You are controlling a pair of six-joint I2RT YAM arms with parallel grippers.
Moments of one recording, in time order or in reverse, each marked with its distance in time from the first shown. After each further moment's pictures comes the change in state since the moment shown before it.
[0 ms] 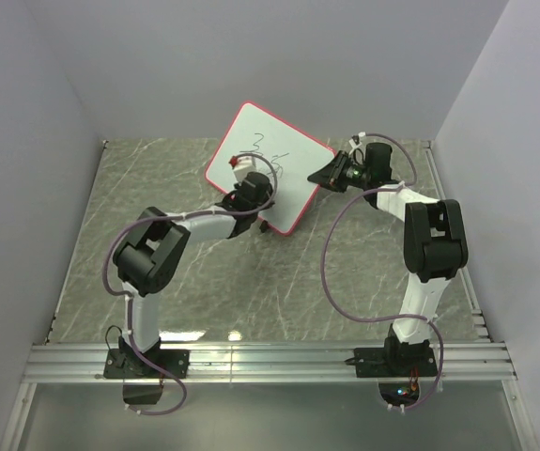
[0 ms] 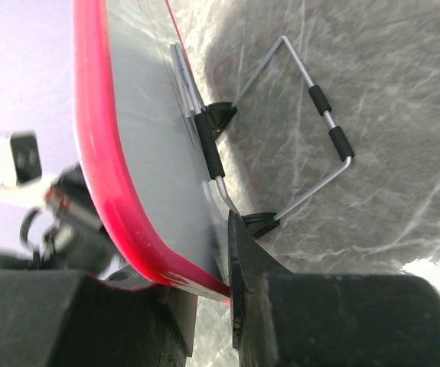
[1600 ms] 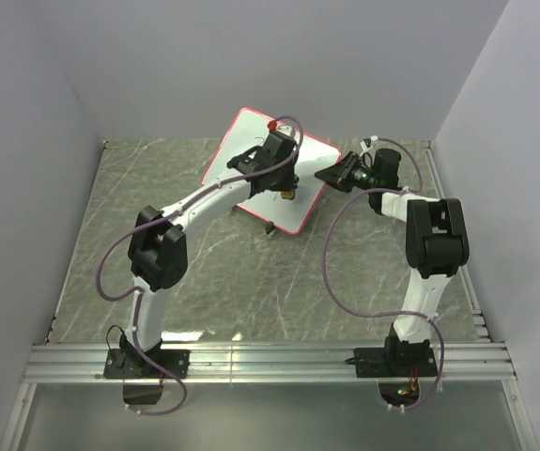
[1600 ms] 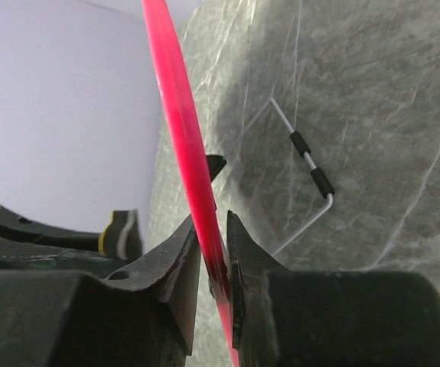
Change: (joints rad) left arm -0.058 0.080 0.677 -0.809 0.256 0.156; right arm -0.061 0.042 -0.065 0.230 -0.004 0.117
